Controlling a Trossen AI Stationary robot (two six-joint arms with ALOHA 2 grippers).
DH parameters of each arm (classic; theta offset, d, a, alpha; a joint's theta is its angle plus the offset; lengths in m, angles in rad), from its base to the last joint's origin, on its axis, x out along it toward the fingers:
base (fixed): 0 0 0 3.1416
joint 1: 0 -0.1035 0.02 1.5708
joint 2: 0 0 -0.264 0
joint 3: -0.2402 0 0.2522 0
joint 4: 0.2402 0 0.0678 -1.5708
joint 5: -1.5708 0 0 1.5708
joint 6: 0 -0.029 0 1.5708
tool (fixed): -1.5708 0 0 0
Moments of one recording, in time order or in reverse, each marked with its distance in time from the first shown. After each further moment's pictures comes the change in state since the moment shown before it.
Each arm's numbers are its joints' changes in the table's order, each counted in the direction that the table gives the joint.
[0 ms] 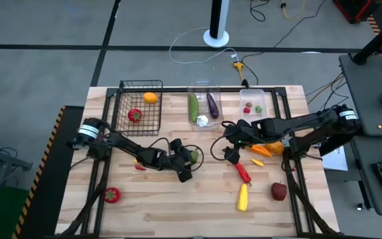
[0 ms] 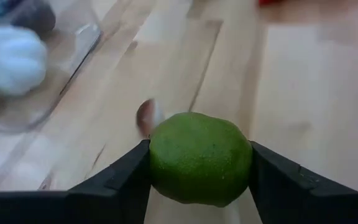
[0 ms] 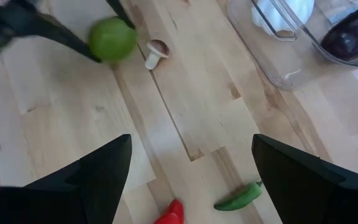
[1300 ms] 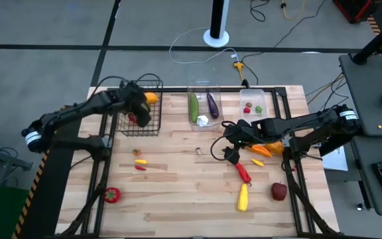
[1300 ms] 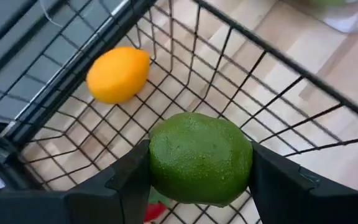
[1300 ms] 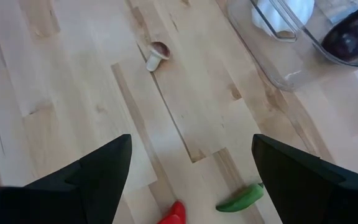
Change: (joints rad) left arm -0.847 -0.739 -0.061 1.122 0.338 -0.222; right arm 0.000 0.000 0.001 -0.007 0.000 -0.009
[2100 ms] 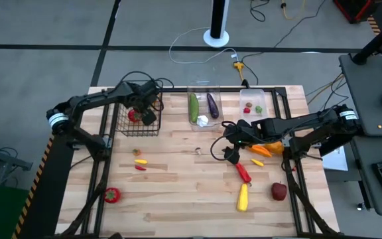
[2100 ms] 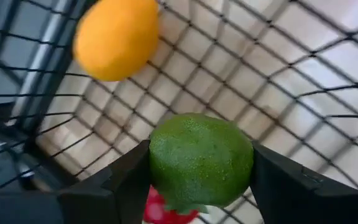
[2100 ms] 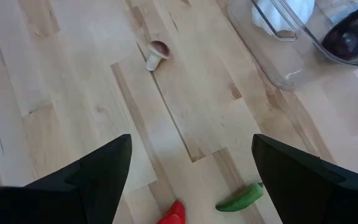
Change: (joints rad) left arm -0.044 0.359 -0.145 0.115 -0.104 -0.093; right arm 0.000 0.000 0.001 0.001 0.000 0.001
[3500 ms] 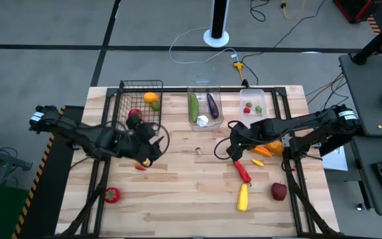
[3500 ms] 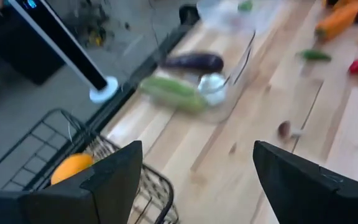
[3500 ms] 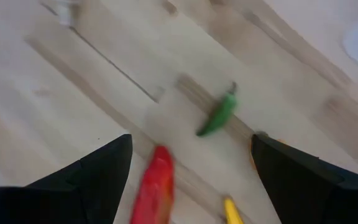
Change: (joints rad) left arm 0.984 -0.294 0.004 -0.132 -0.610 0.584; right arm 0.000 0.017 0.000 0.254 -0.010 -0.445
